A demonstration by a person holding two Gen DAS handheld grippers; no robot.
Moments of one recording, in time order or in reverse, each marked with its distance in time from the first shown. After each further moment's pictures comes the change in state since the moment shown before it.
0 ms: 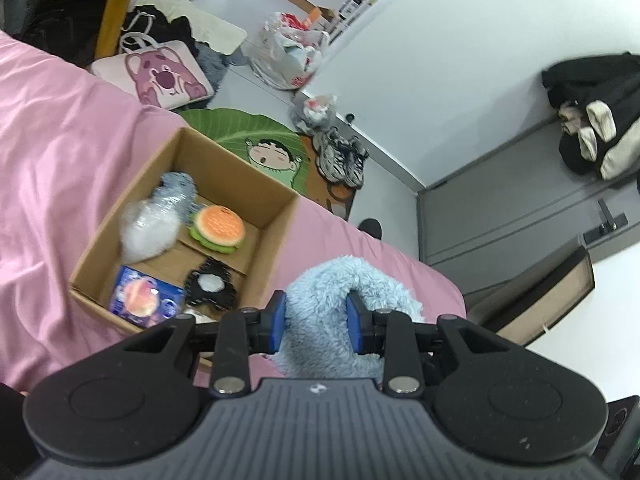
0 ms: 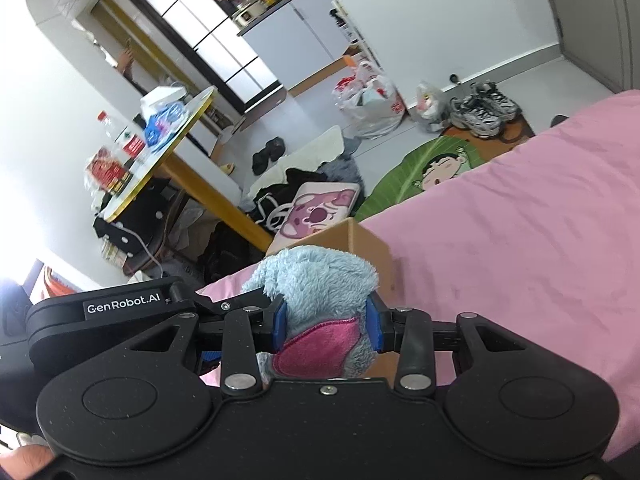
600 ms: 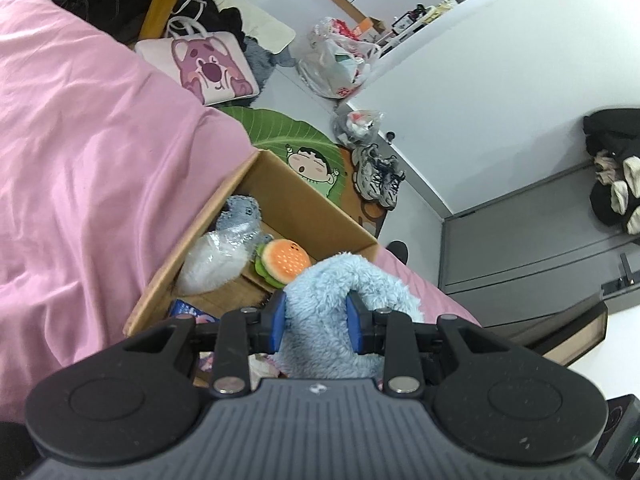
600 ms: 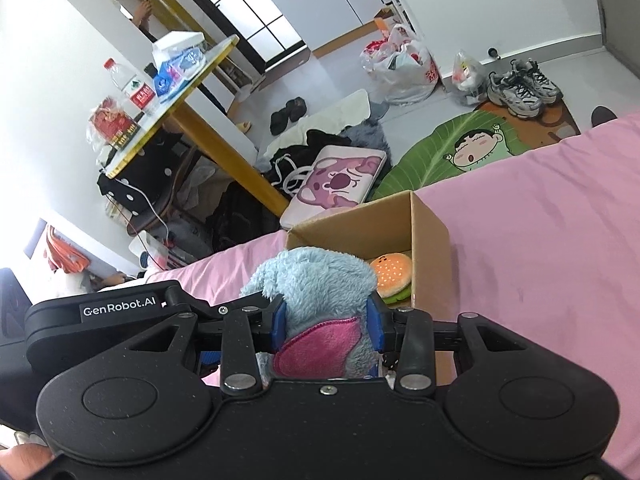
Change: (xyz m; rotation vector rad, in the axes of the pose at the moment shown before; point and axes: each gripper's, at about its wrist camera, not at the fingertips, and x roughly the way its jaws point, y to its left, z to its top) left arm 0.023 0.069 0.042 -0.137 -0.001 0.038; right arm 0.072 0.032 0.000 -0.069 0.113 0.027
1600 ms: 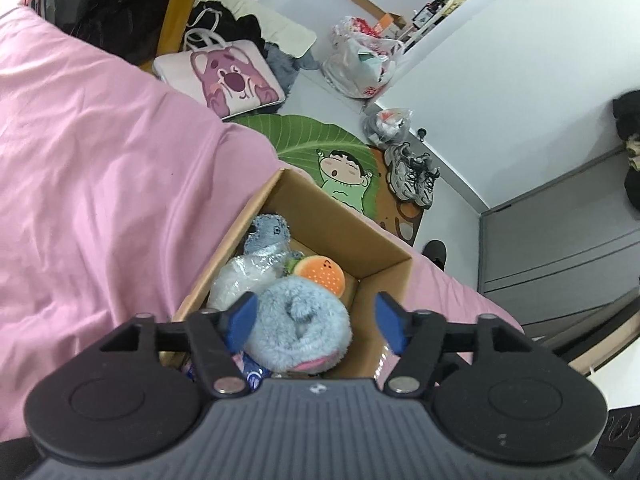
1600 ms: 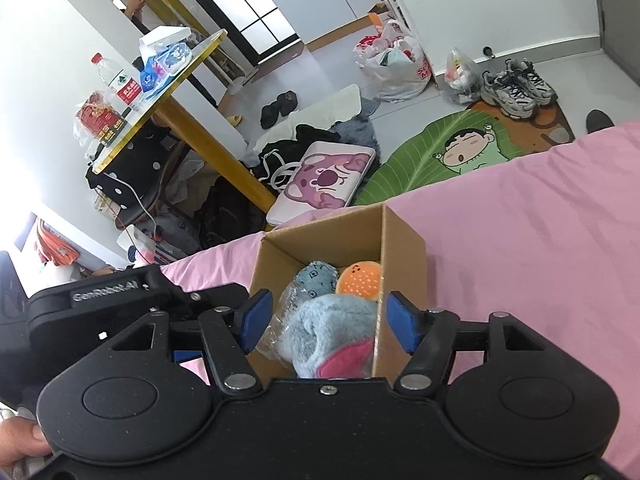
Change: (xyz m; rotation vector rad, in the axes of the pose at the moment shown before) left arm 0.003 -0.013 0.011 0.061 -0.005 0.127; right arm -0.003 -0.009 0.012 -0.012 0.018 -0.033
